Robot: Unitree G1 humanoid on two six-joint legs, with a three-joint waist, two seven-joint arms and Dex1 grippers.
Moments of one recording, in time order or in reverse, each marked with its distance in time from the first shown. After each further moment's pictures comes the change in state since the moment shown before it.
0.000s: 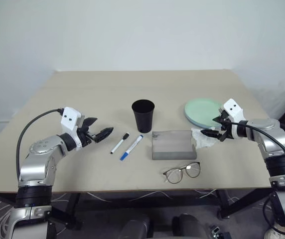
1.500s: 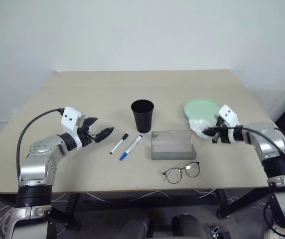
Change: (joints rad) left arm -0.006 0.000 -0.002 0.000 0.002 0.000 -0.001; right arm -0.071 -0.006 0.017 0.073 0.025 -0.133 0.085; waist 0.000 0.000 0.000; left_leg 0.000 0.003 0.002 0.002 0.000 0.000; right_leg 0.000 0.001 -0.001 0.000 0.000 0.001
